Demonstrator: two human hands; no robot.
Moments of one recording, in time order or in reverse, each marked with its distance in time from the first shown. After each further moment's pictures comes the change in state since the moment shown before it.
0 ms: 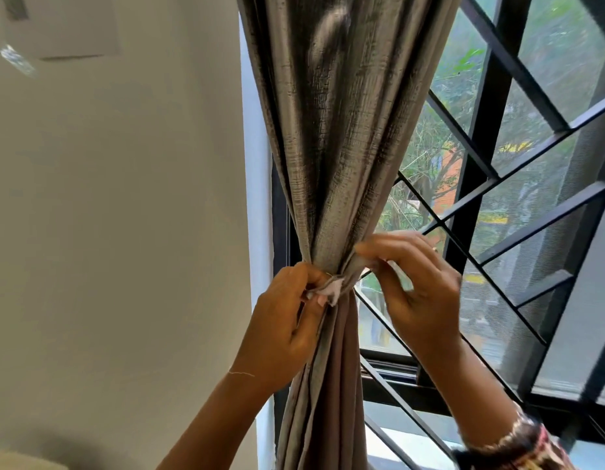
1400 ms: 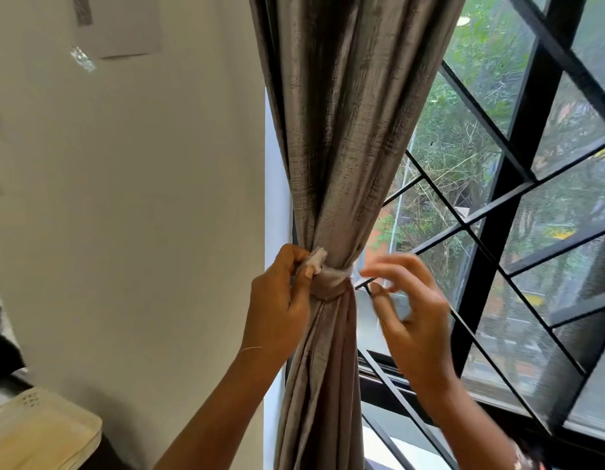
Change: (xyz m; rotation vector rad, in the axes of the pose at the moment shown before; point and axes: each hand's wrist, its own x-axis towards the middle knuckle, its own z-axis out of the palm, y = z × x) left_hand 0.004 0.003 0.019 0.104 0.263 -0.132; right_hand -0.036 0.009 -0.004 0.170 -0.147 0.417
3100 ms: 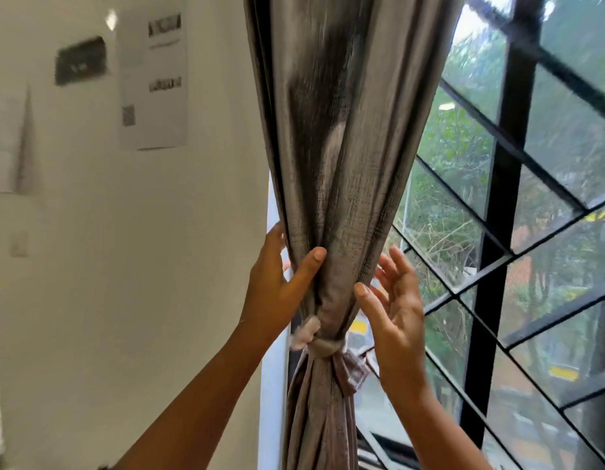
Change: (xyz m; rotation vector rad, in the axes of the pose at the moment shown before) left_hand 0.080 0.031 -0.006 -0.156 0.027 0.054; right_hand 0.059 -0.017 0.010 0.544 0.129 0.132
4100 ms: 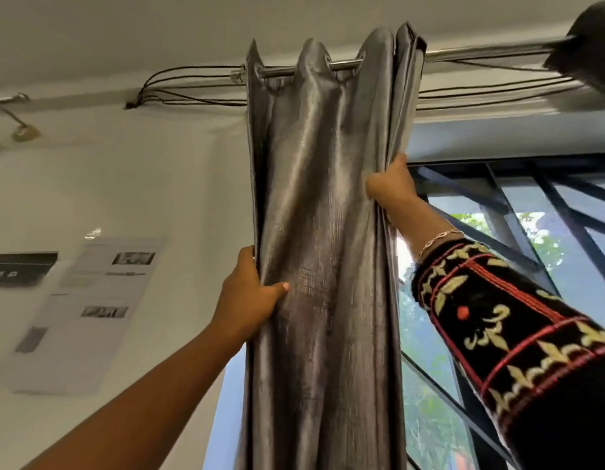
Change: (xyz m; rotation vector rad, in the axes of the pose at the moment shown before) left_hand 0.261 0.122 -0.043 -0.029 0.134 0.310; right_hand 0.390 -0.271 0.075 -0.641 0.259 -0.420
